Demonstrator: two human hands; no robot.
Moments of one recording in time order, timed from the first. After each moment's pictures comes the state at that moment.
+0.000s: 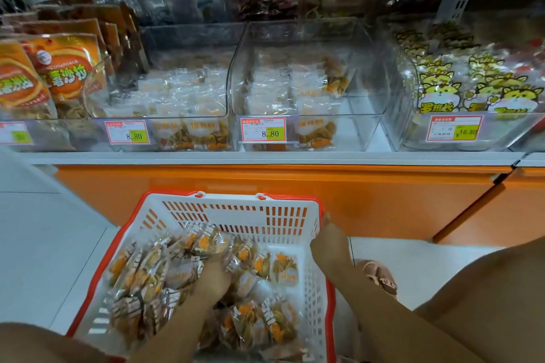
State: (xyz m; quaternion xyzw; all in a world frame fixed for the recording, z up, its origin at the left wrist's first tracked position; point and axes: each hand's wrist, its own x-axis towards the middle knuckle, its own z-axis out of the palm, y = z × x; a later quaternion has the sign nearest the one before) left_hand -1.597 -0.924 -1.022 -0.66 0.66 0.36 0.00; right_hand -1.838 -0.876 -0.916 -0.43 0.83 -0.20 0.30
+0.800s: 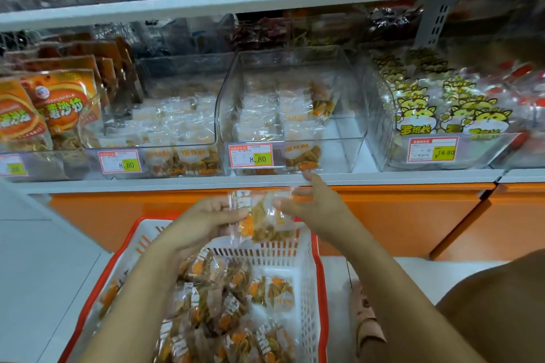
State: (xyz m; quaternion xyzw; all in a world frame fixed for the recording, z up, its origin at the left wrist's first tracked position) left_hand -1.647 -0.956 -0.782 -0.43 0.58 0.66 -0.20; right_hand -1.854 -0.888 -0.766 -0.47 0.67 -0.36 0.44
